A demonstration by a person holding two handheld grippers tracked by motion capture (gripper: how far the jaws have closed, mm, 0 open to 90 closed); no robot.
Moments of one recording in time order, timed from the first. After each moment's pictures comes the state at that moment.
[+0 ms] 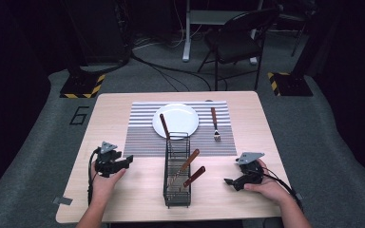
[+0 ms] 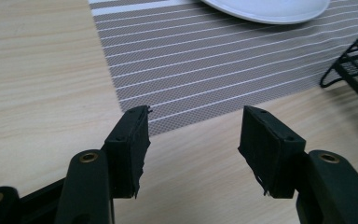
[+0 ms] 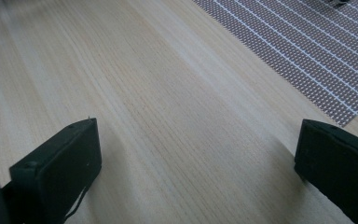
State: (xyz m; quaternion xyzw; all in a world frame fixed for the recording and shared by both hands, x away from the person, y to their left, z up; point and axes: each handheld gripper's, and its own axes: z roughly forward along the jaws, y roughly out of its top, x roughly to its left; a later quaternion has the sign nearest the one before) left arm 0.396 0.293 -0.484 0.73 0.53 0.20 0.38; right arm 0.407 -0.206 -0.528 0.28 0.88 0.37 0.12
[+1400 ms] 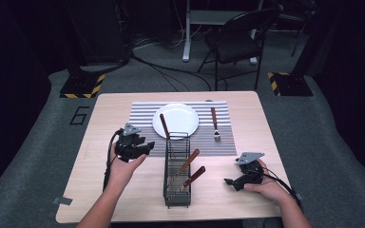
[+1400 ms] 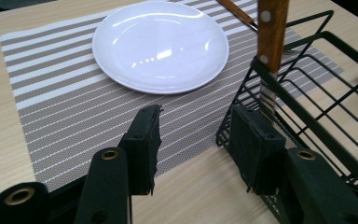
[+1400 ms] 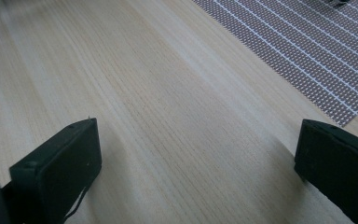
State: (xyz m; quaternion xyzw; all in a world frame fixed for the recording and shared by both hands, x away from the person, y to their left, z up) left arm 0.411 0.218 -0.408 0.77 0.46 0.18 0.39; right arm 0.407 -0.206 -0.528 0.28 0.88 0.36 0.12
